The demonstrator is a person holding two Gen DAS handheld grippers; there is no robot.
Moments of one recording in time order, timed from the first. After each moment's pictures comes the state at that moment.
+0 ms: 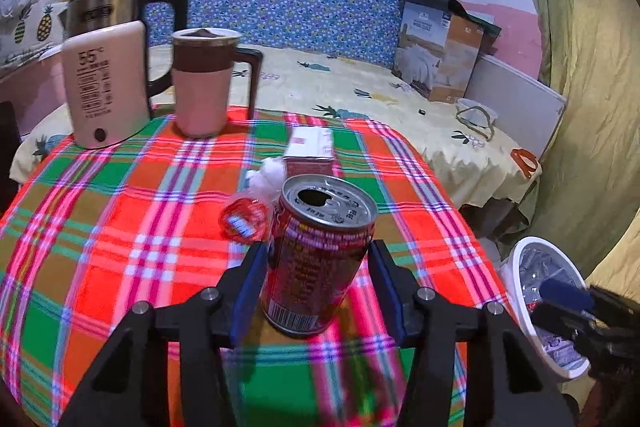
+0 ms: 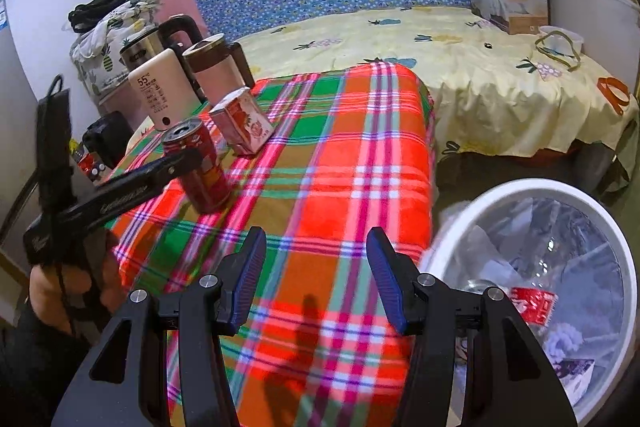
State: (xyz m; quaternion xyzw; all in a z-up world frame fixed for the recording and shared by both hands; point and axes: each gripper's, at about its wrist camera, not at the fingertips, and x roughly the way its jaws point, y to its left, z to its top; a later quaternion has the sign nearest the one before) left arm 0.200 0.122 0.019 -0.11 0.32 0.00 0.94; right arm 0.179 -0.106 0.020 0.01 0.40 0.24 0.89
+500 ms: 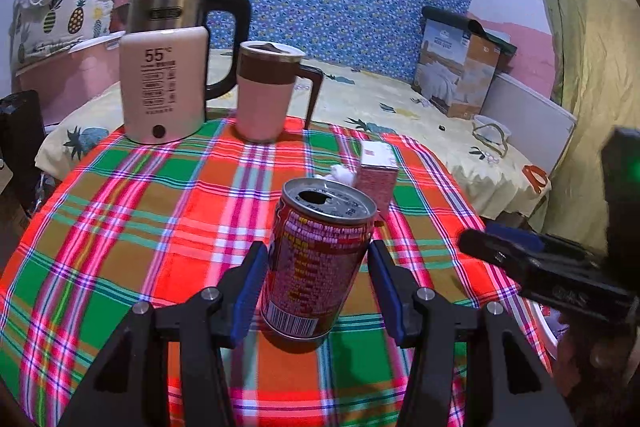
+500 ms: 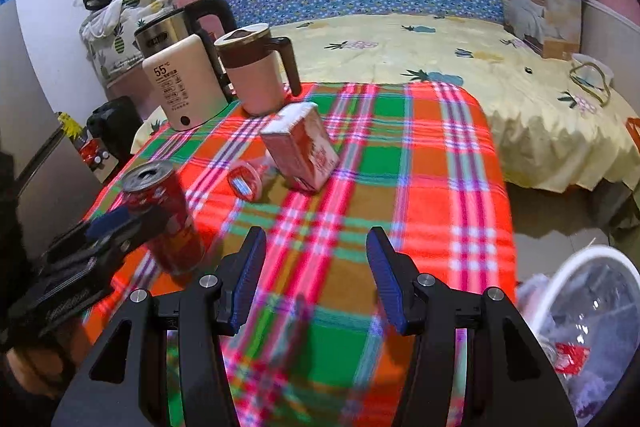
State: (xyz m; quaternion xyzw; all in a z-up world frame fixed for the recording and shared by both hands) left arm 0.162 0.176 0.029 -0.12 0.30 0.03 0.94; right arm 0.214 -0.017 0.023 -0.02 0.39 0.26 0.88
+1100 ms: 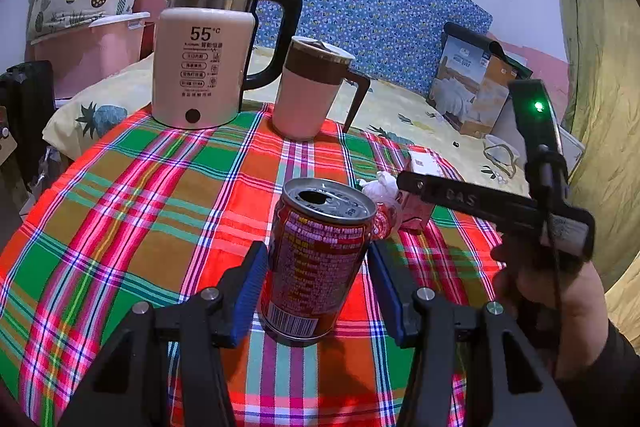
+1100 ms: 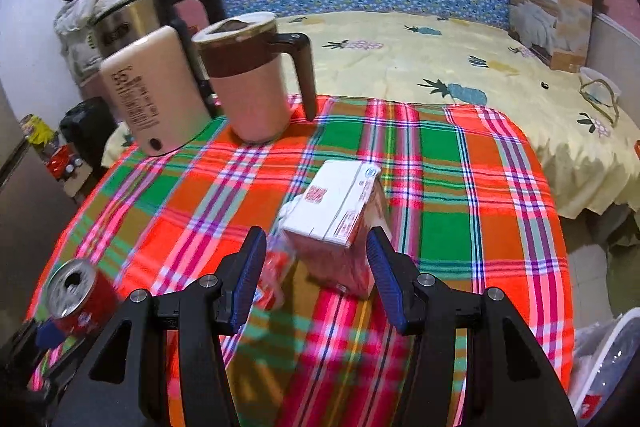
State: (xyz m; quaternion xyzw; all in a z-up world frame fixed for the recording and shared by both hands) left arm 0.157 0.221 0.011 -0.17 0.30 0.04 0.94; right arm 0.268 0.042 0.007 -0.04 0.40 0.22 0.89
